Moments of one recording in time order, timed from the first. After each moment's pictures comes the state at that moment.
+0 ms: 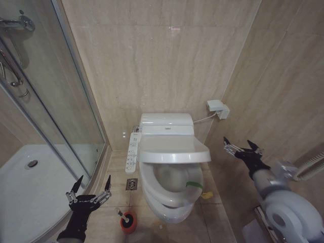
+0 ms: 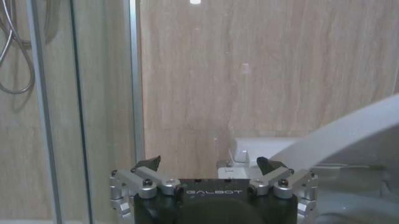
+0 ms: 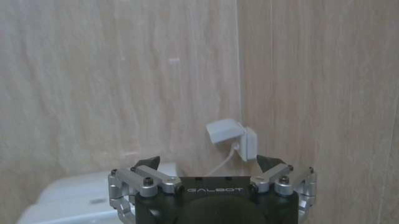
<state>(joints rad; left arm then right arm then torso) 1.90 -1.27 -0.59 -2.40 -0.25 -0.05 -0.16 -1.49 1.07 0.80 2.43 0.74 -0.40 0.42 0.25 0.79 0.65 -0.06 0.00</state>
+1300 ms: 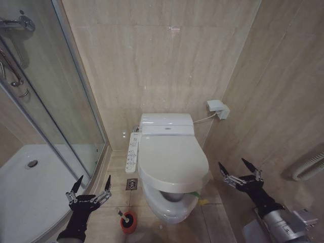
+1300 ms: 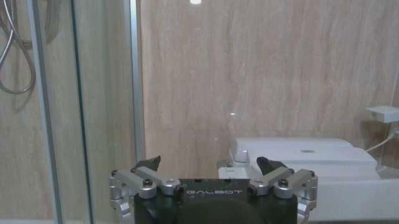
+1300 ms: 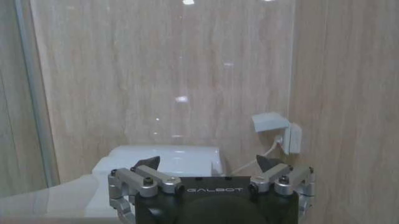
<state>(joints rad) 1.90 -1.27 -0.59 -2.40 -0.25 -0.05 -0.16 -1.77 1.43 0.98 2.39 0.42 -0.17 -0.30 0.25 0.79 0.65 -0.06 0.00</state>
